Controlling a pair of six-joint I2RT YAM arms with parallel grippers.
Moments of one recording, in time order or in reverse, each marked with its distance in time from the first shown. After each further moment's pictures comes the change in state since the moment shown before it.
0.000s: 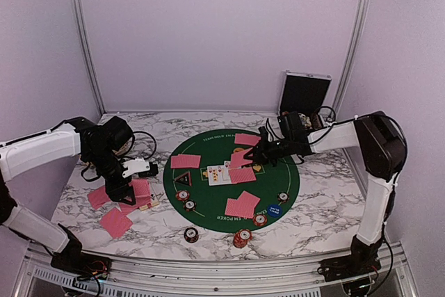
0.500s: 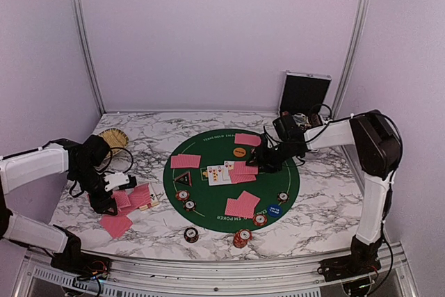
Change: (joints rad) left arm 0.227 -0.114 -0.277 0.119 -0.058 0.094; right arm 0.000 0.045 0.071 -0.247 0.187 -0.185
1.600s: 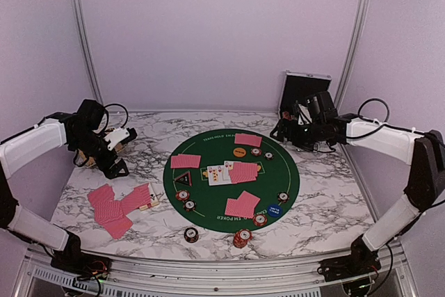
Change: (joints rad) left arm 0.084 0.089 0.279 0.123 0.054 -0.114; right arm -0.047 -0.462 -0.108 -0.137 0.322 -0.103
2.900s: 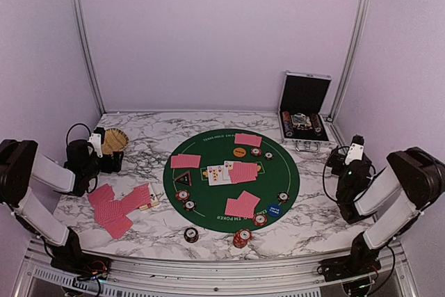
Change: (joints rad) left arm 0.202 0.184 -0.632 1.577 -0.081 -0.610; right arm -0.213 0.003 -0.976 1.758 0.831 -0.570
